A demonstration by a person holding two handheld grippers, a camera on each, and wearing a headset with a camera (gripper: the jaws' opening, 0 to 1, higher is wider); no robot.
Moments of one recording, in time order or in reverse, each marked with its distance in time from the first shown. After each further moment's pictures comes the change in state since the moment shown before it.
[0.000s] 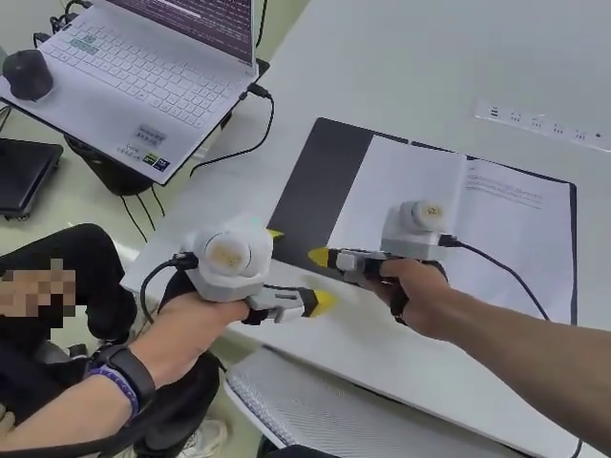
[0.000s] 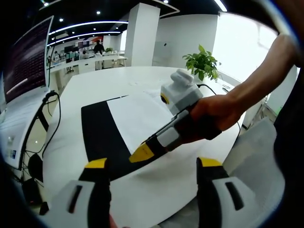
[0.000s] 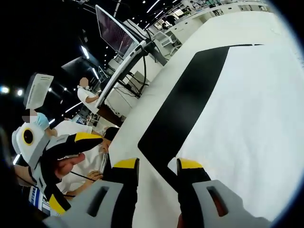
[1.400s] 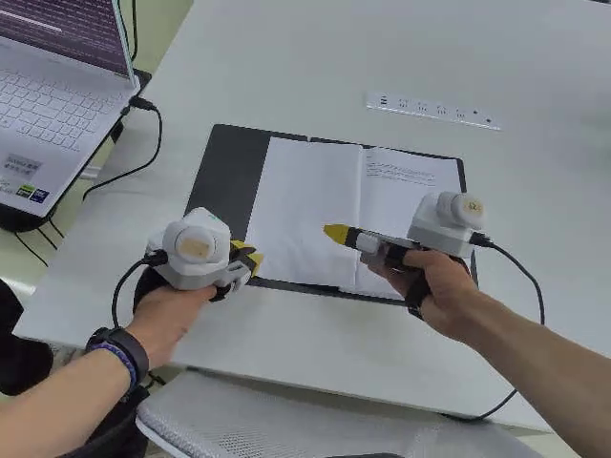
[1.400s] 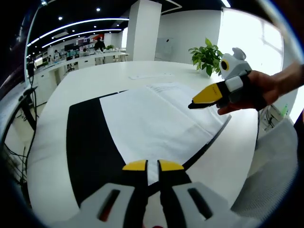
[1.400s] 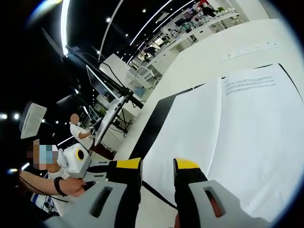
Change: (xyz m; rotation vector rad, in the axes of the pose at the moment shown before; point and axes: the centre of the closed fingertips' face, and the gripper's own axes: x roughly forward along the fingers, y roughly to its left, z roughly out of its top) left arm 0.097 0.014 -0.001 0.004 0.031 0.023; right arm -0.152 -0.040 0.035 0.129 -0.321 -0.121
